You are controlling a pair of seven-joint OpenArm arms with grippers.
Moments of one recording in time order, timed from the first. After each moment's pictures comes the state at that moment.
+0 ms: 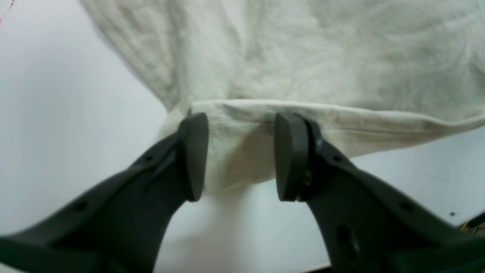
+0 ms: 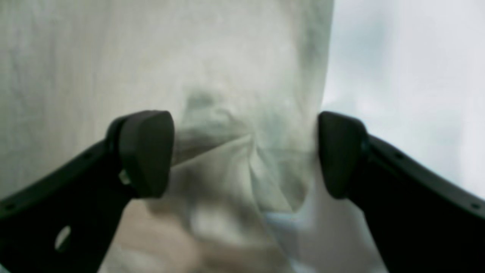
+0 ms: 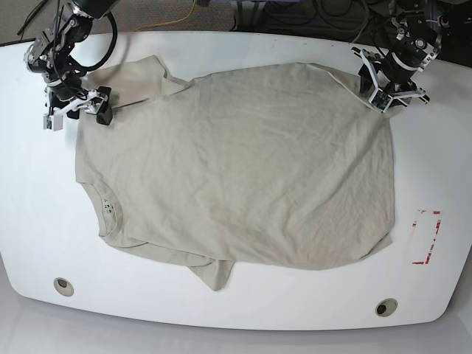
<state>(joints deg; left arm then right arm) 29.0 -10.3 -21.8 108.6 8.1 -41.2 29.6 -10.6 8.1 48.3 83.6 28.7 40.6 -52.5</state>
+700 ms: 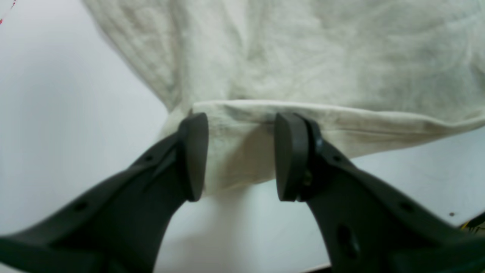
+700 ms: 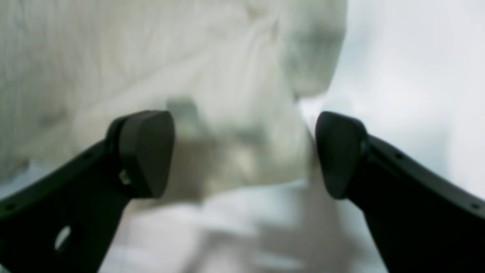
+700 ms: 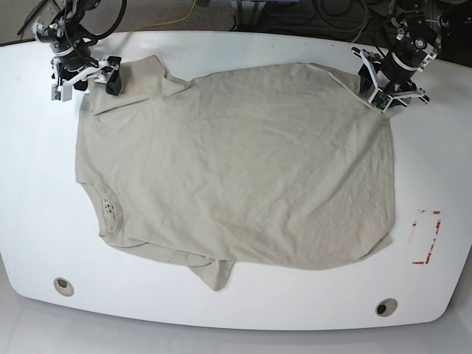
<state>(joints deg) 29.0 -10.3 -21.8 108.6 8.1 -41.2 29.6 -22.5 2.3 48.0 96.4 30.0 40.3 -53.5</state>
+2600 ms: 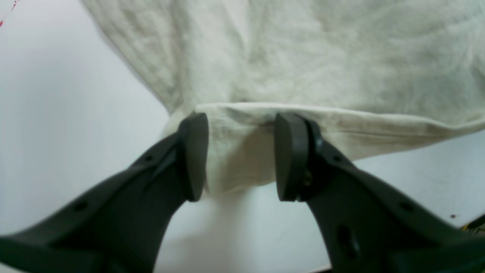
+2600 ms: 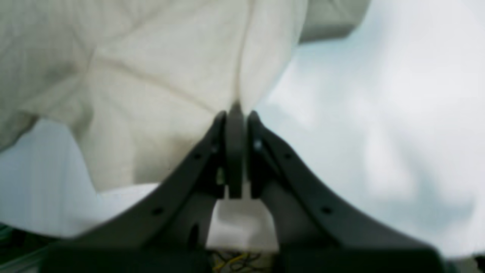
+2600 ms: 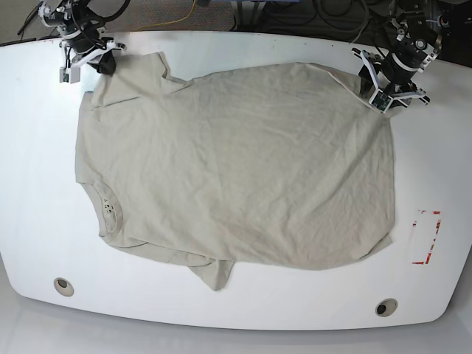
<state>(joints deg) 28.8 -10.3 -21.8 108.6 8.1 -41.2 29.6 -28.2 -0.8 48.2 97.5 30.9 40.5 -52.4</state>
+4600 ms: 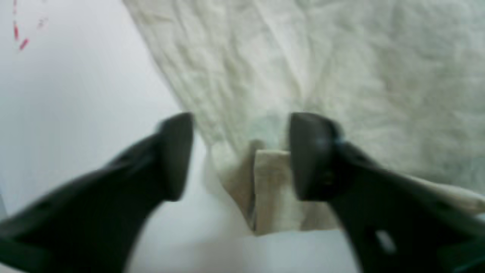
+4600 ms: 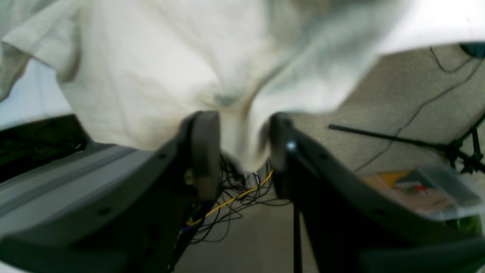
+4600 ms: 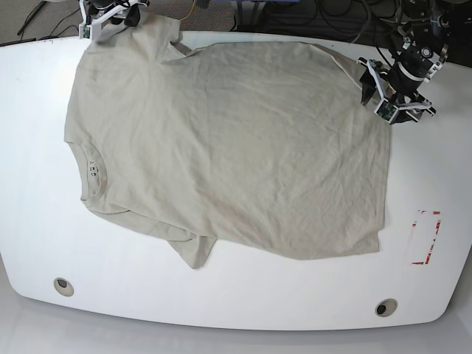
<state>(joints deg) 25.6 -12.8 -21.7 108.7 7.9 -41.4 29.9 -41.4 -9.1 47.8 106.5 29.2 40.1 -54.9</state>
